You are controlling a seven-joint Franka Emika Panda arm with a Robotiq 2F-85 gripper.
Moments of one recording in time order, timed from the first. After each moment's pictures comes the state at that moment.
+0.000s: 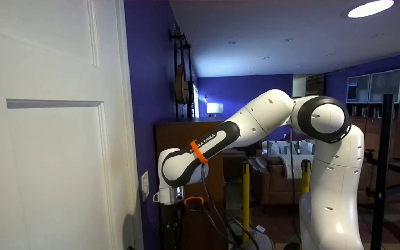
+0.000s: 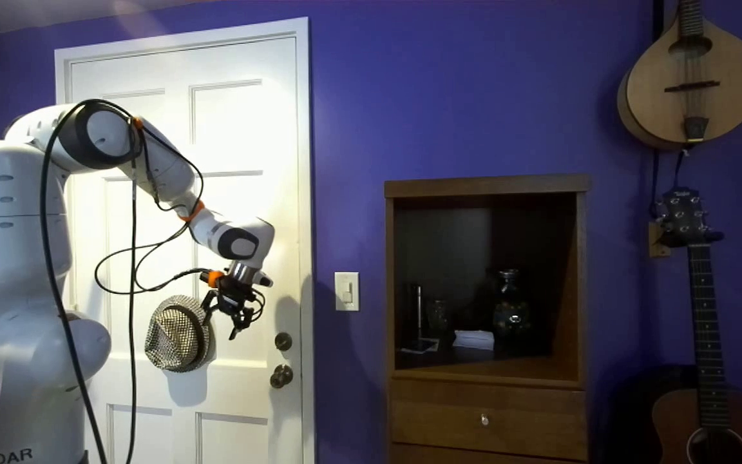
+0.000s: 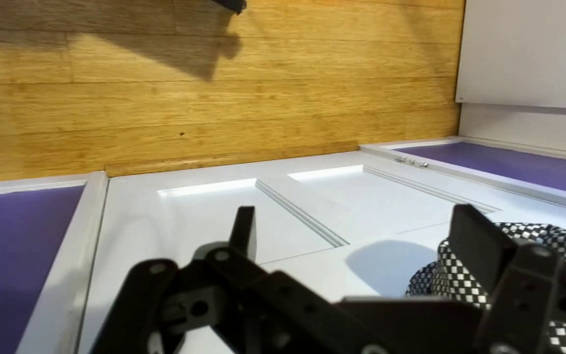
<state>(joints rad) 0.15 -0.10 0.08 -2.33 0.40 2.03 -0.38</state>
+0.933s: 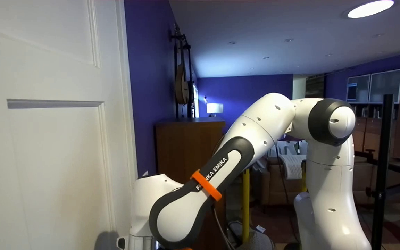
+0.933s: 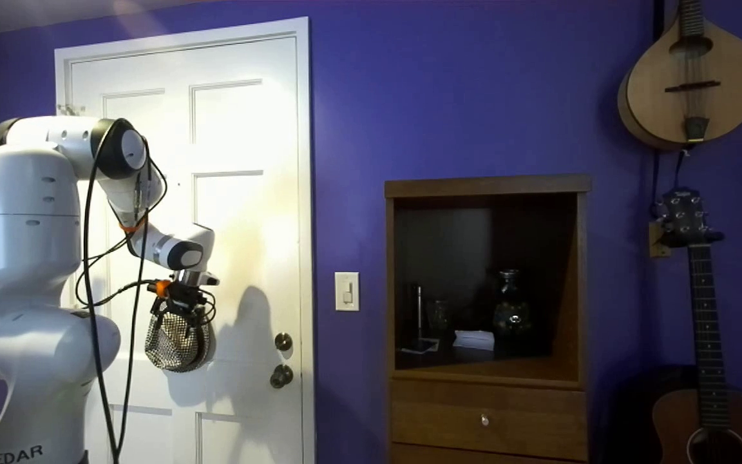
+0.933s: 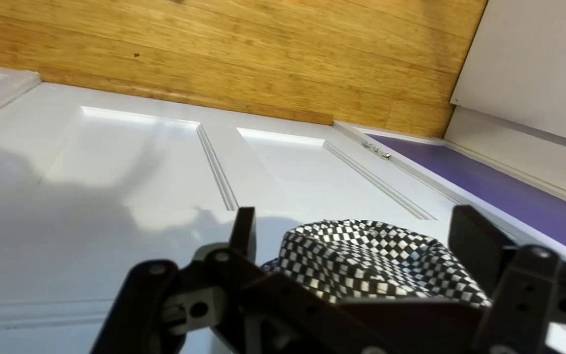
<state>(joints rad) 0.33 -0.01 0.32 -2.31 0.43 2.35 -0.26</state>
